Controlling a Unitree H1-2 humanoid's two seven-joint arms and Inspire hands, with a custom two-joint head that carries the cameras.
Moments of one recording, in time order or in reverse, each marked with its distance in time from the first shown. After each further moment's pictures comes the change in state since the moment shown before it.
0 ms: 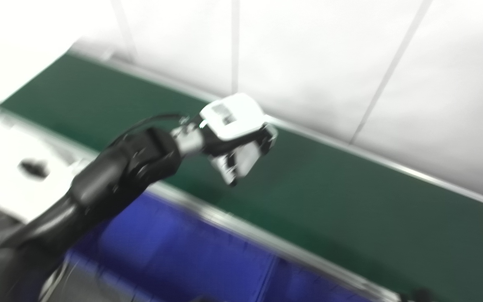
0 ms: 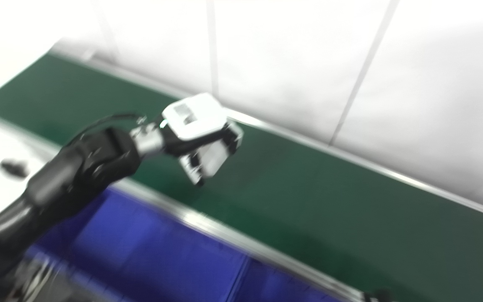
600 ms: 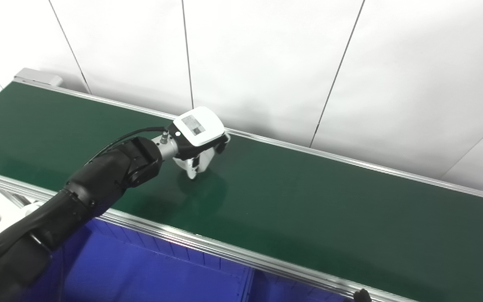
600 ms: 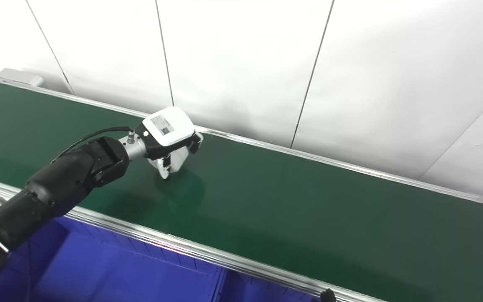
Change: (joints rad) left arm -0.286 0.015 -0.205 0.584 0.155 -0.184 0.379; right arm -0.005 0.081 0.038 0.225 -0.084 -0.143 0.023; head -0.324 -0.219
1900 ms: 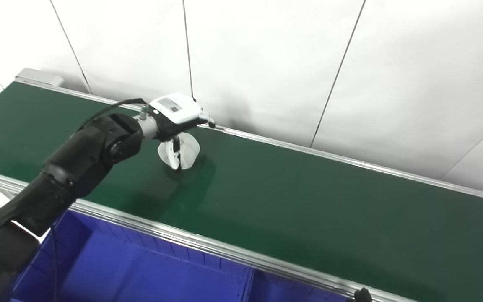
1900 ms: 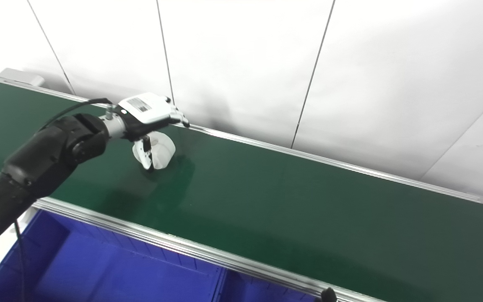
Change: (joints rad) left arm -0.054 0.061 0.048 0.080 -0.101 0.064 -0.304; right arm -0.003 -0.001 -0.006 0.006 0.008 0.000 0.009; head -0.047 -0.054
